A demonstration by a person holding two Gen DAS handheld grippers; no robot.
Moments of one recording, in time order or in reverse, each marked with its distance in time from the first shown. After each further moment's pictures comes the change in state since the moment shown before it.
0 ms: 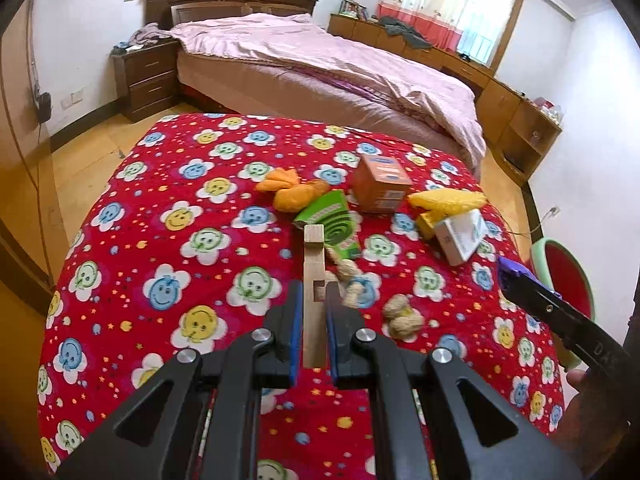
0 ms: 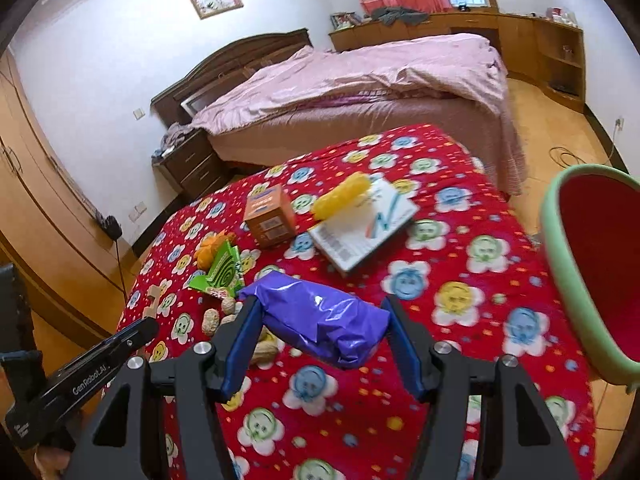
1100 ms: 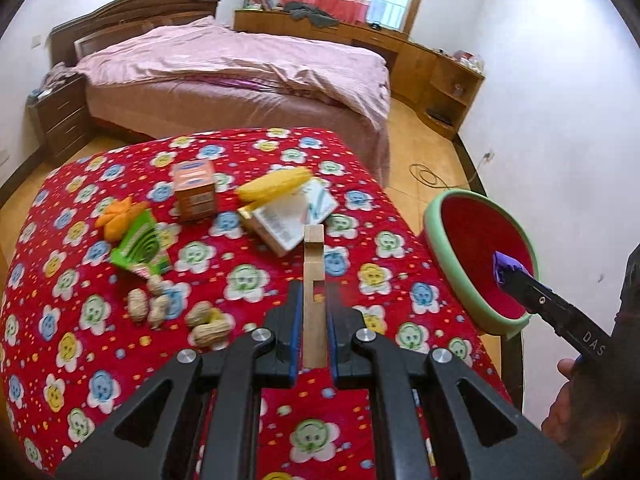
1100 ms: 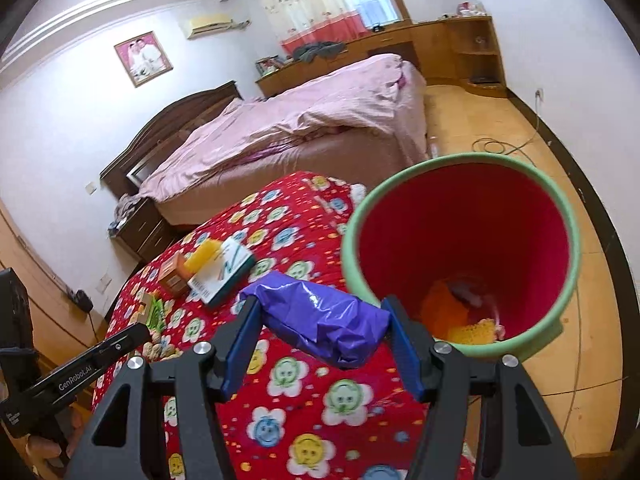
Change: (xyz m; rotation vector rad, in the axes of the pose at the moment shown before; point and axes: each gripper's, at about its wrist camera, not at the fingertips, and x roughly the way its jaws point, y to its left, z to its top) left arm 0.002 -0.140 -0.006 0.237 0.045 -0.195; right arm -0.103 -0.128 -0.018 0.210 -0.159 -0.145
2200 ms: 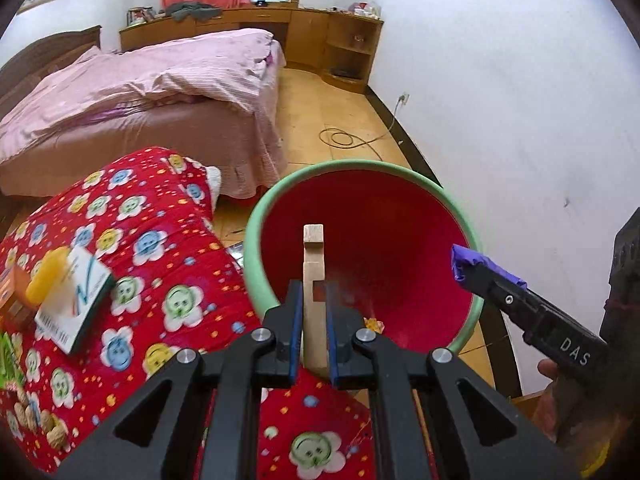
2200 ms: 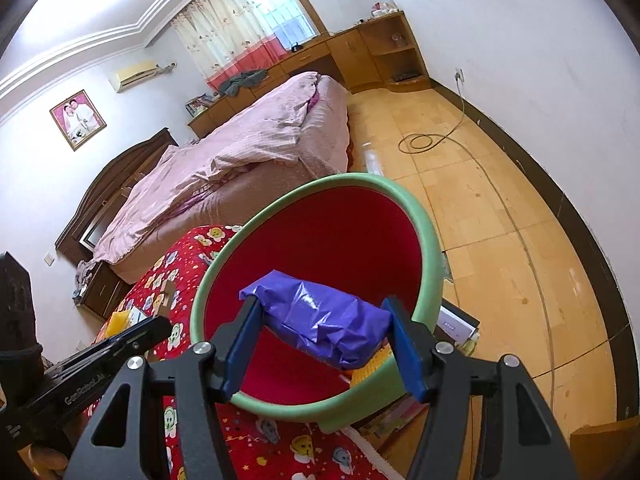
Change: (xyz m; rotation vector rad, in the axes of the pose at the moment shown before) left arm 0.093 -0.169 0.025 0.307 0.085 -0.198; right arm -0.017 -0.134 0.019 0.212 -0.084 -0.143
